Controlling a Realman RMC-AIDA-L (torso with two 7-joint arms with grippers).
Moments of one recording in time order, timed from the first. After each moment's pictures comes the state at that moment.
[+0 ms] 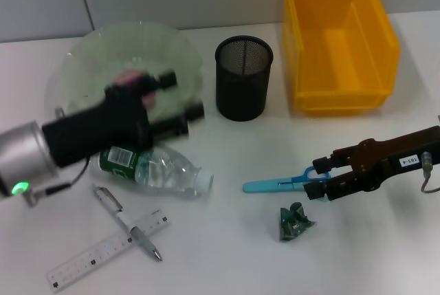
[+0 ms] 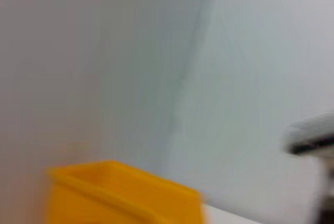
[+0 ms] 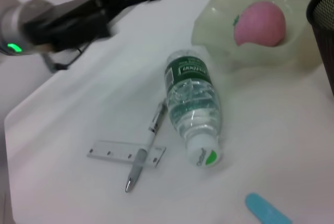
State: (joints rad) left arm -0.43 -2.04 1.36 0.58 1.15 1.36 -1.19; right arm 0.59 1.95 -0.79 -0.63 -2.19 -1.65 1.76
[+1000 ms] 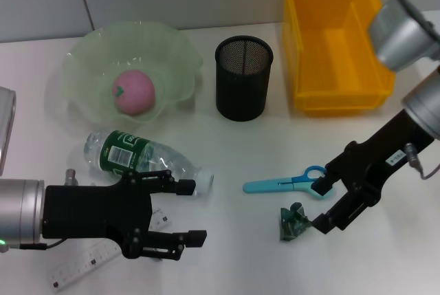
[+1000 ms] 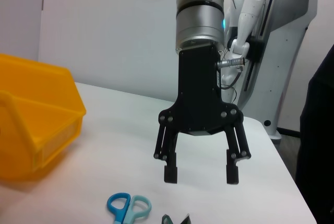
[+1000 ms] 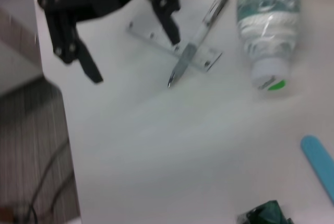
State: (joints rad) left arm -0.42 -2.00 1.33 0.74 1.61 1.58 -1.33; right arm 0.77 2.00 -1.04 -0.91 -2.44 -1.84 1.94
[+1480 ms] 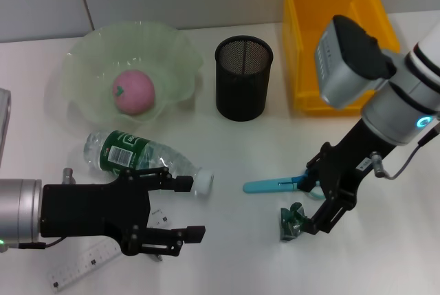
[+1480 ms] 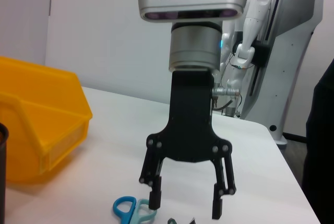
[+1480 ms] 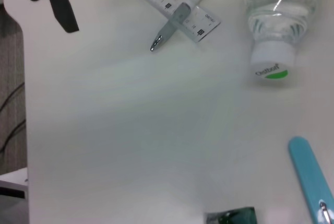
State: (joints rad) left arm -0.41 -2.01 1.31 0.73 1.61 1.58 -1.31; right arm 0.79 2.07 -1.17 -0.96 -2.53 -1.73 1.90
